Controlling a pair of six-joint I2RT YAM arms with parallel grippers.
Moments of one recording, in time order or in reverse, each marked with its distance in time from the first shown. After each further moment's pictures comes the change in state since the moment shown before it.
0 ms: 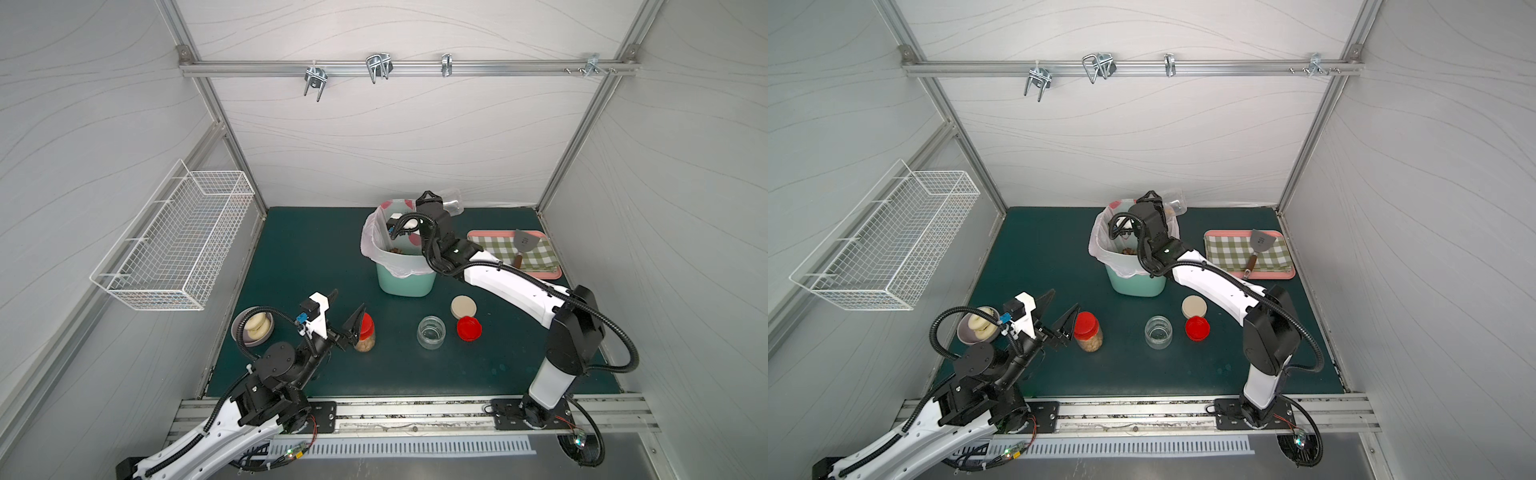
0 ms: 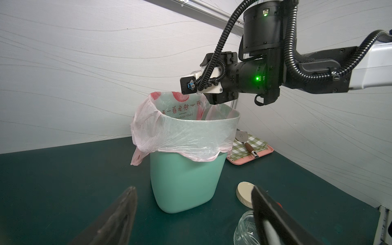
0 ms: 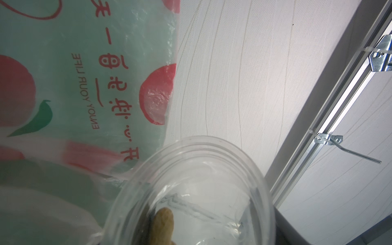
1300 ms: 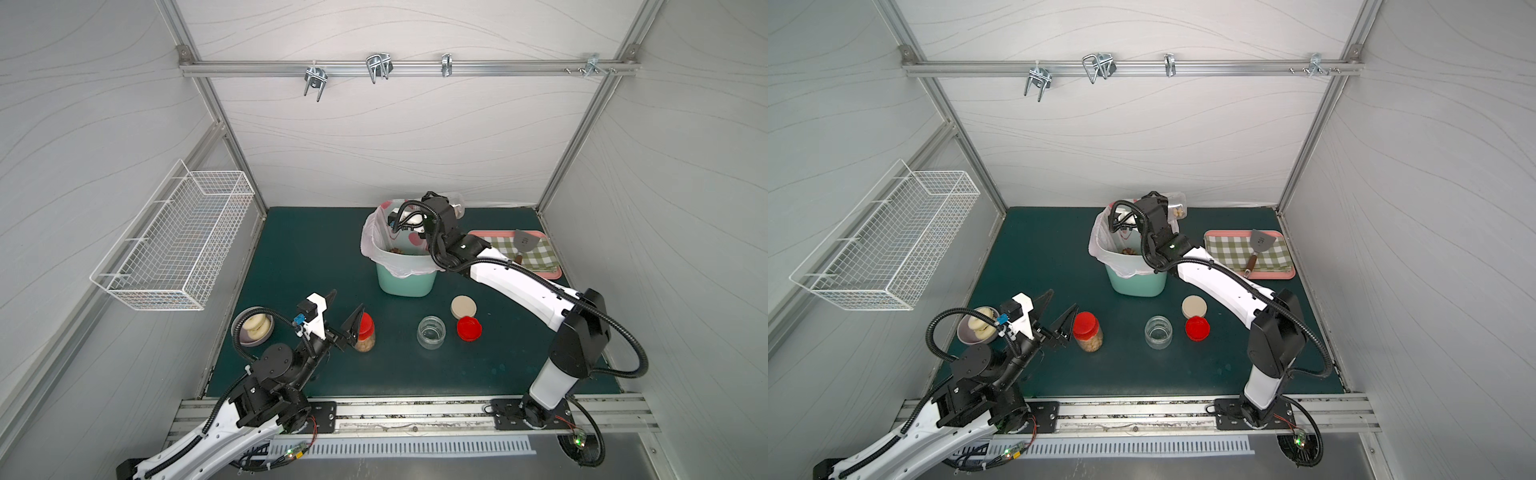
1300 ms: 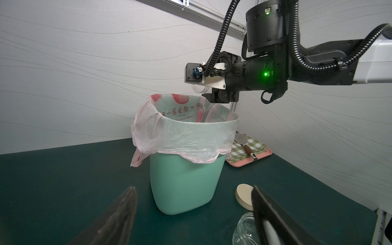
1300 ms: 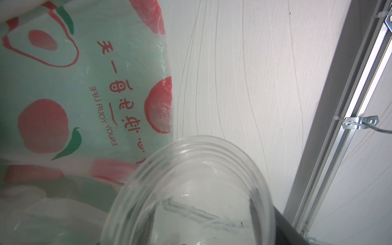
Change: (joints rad) left arm 0.000 -0.020 0.000 -0.007 0.000 -0.004; right arm -0.017 -0.019 0.047 -0.125 -0.088 0.227
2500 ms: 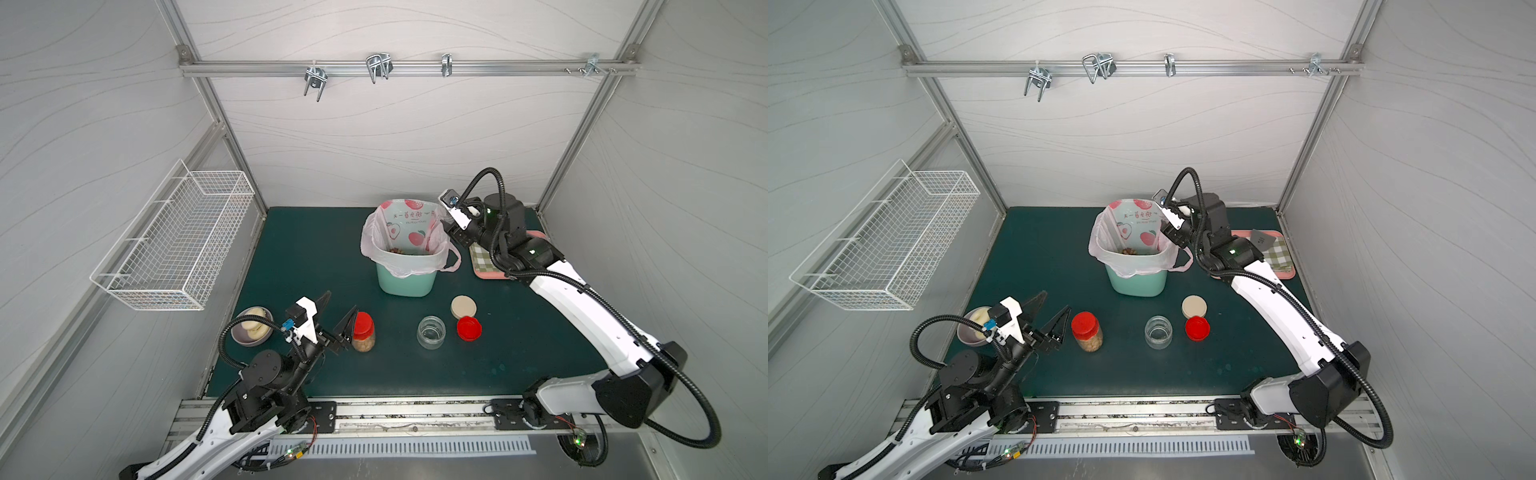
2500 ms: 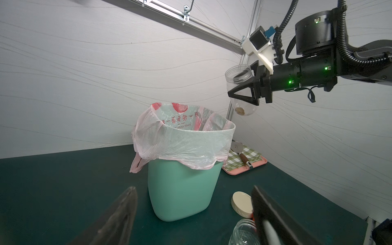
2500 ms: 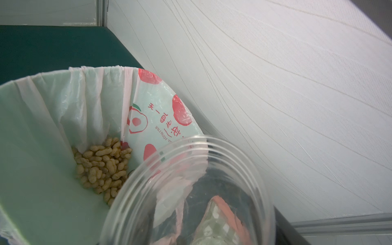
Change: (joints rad) left arm 0.000 -0.092 0.001 -0.038 0.006 -0.005; right arm -0.195 -0.357 -0.148 -0.266 -0.570 0.836
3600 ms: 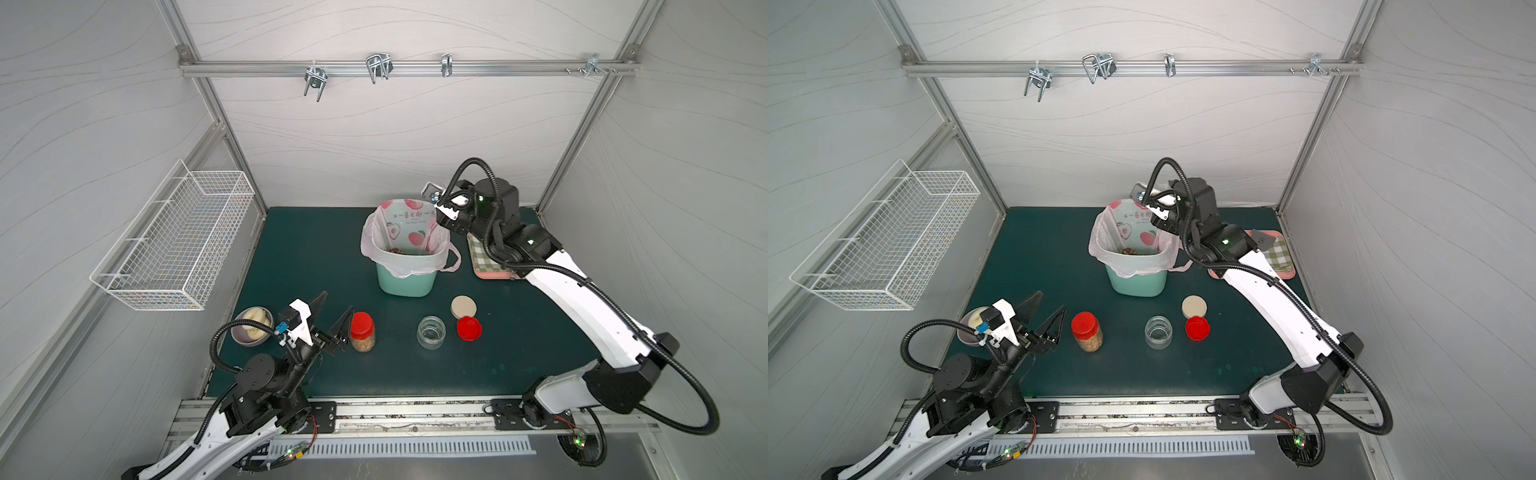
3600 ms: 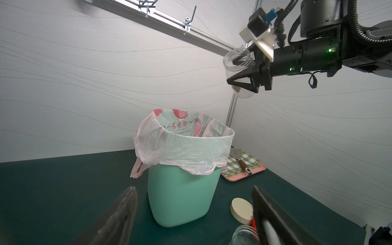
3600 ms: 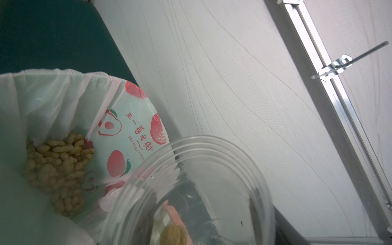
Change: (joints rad) left arm 0.000 -0.053 0.000 -0.009 0.005 0.001; right arm 0.094 0.064 0.261 -0.116 0.111 -0.234
